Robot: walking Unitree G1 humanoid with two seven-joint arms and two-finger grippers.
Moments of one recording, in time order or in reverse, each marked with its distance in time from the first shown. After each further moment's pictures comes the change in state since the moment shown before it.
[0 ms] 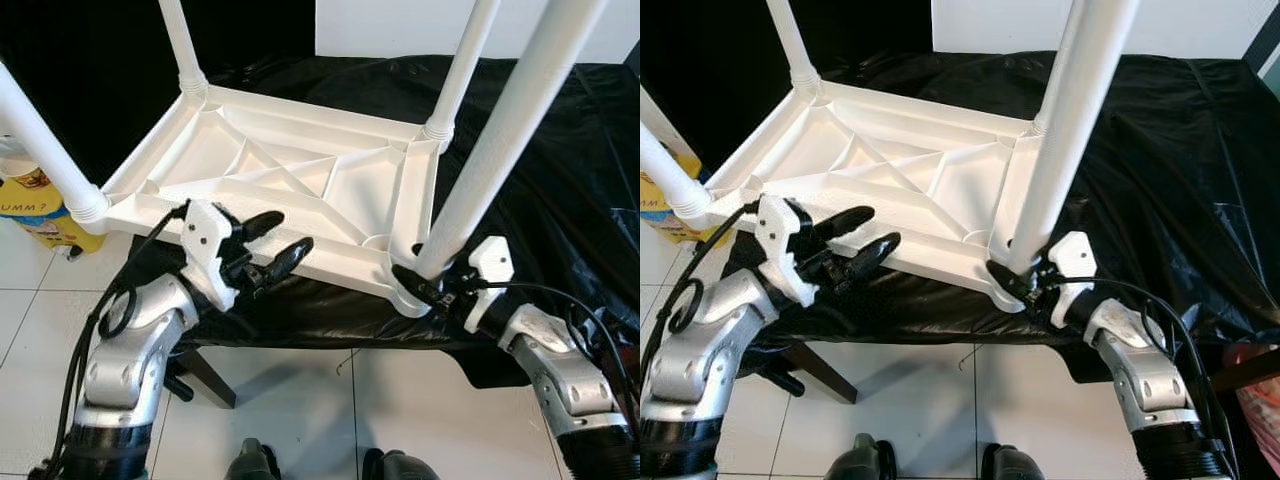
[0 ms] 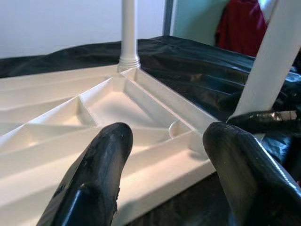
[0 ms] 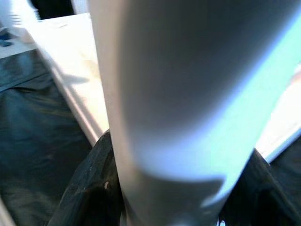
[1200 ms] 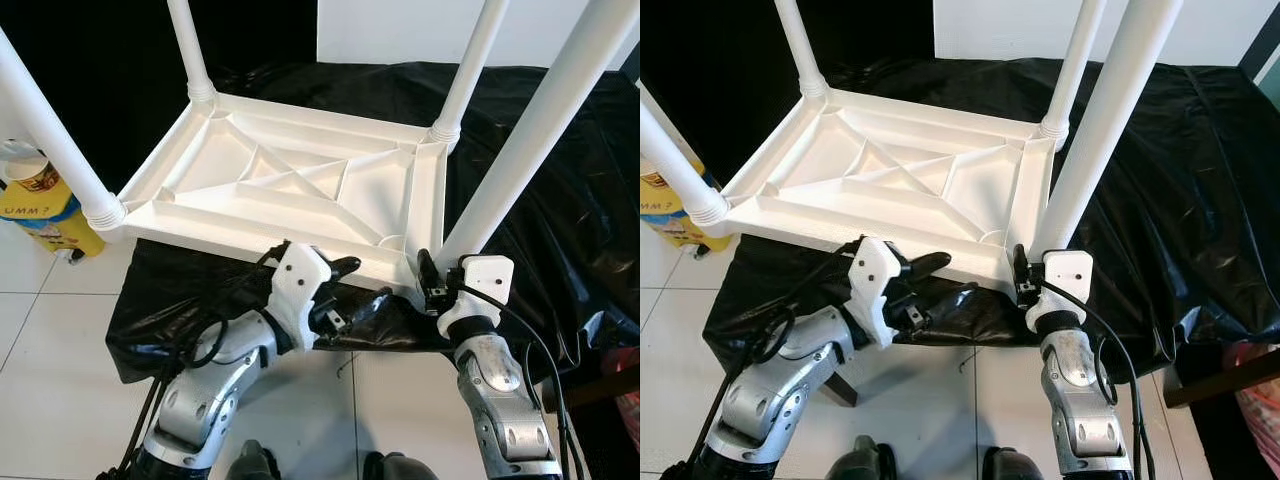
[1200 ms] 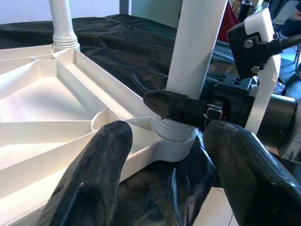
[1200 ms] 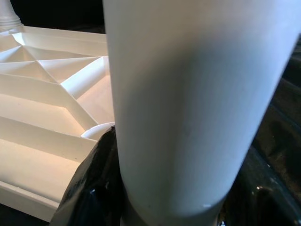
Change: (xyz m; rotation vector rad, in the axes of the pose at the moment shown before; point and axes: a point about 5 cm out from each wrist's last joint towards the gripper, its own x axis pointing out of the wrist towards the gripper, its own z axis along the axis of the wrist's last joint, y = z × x) left arm 0.049 -0.070 -0.014 -0.087 0.038 -0.131; right arm 0.003 0.035 -0.005 0.058 -0.048 -0.621
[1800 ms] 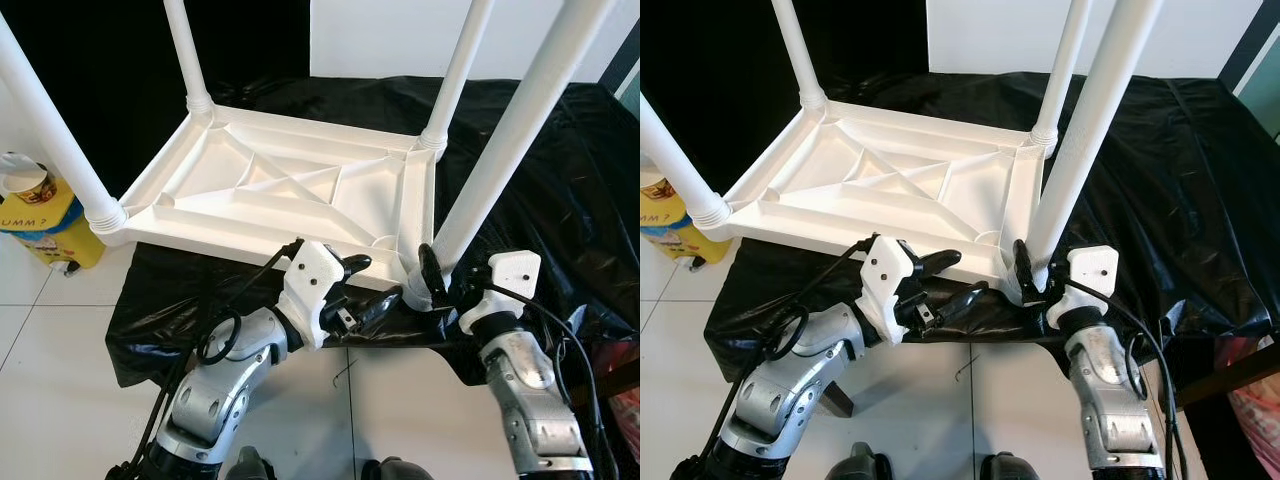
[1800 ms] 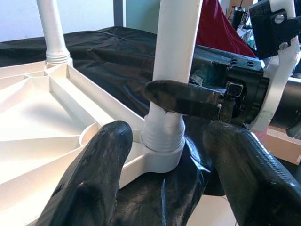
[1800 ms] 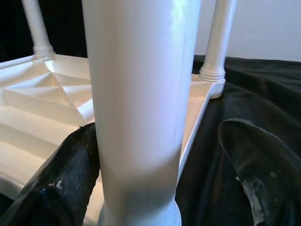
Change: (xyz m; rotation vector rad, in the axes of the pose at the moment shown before) left arm 0.008 0.000 0.000 0.008 -0.009 0.004; right arm 0.003 -0.021 0.010 0.032 -0.057 0.174
